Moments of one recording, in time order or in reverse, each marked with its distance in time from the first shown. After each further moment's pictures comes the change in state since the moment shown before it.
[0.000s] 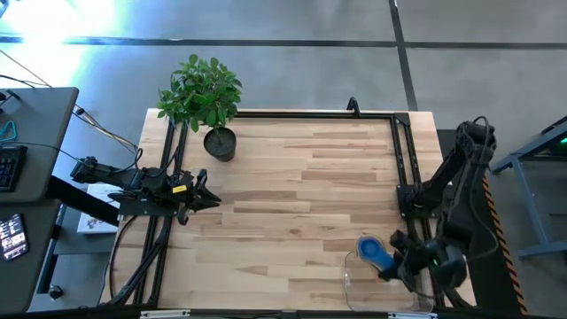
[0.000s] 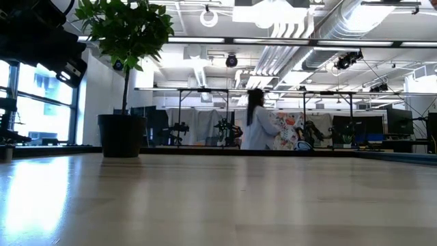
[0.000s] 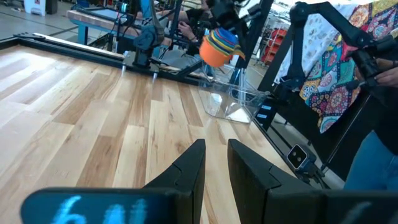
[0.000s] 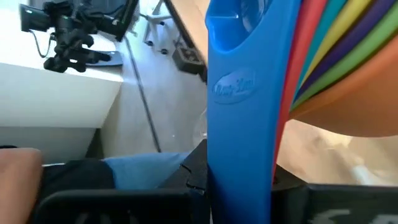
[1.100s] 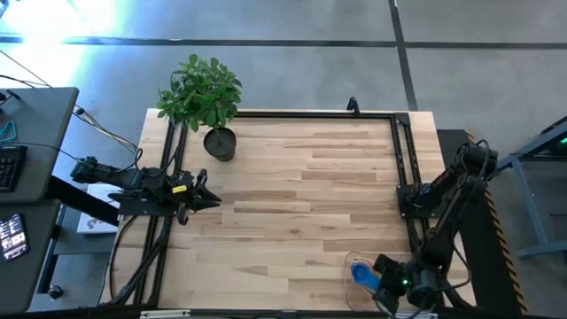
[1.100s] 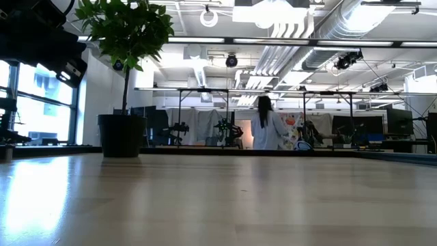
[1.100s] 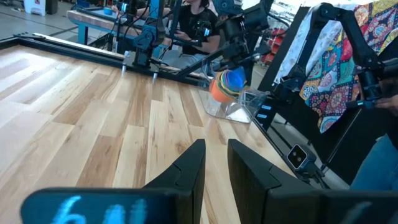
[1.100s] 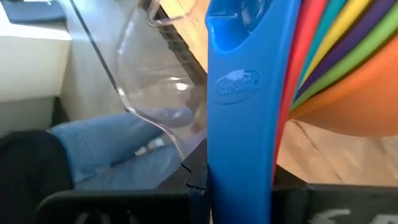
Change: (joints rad) left arm 0.000 0.000 0.000 0.000 0.000 0.000; right arm -0.049 0.331 0.000 0.232 -0.278 0.103
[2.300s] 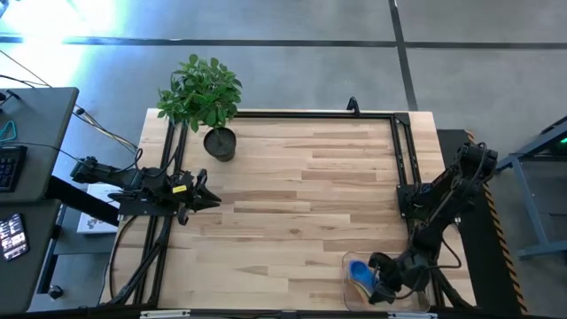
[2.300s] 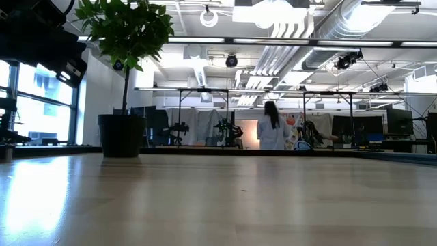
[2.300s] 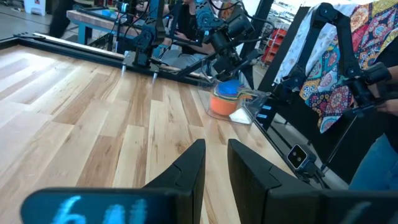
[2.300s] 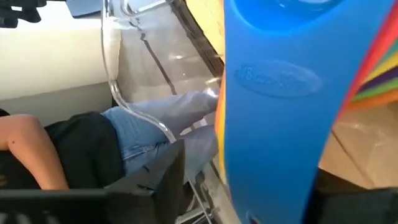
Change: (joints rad) left arm 0.000 0.000 0.000 0.000 0.000 0.000; right arm -0.056 -0.001 -0.263 0.507 -0.113 -0.018
